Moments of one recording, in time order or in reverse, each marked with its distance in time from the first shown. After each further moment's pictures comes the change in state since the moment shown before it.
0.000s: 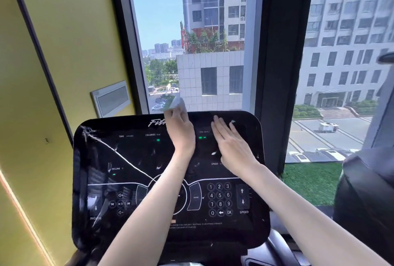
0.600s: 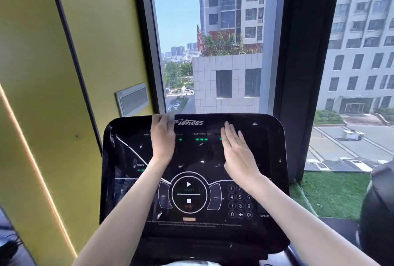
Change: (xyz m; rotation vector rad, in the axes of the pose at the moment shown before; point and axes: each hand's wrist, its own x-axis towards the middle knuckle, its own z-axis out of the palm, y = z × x) left_hand 0.034 -0.071 -0.083 0.166 -0.005 0.183; right_hand 0.007 -0.044 0.018 0.110 0.035 0.071
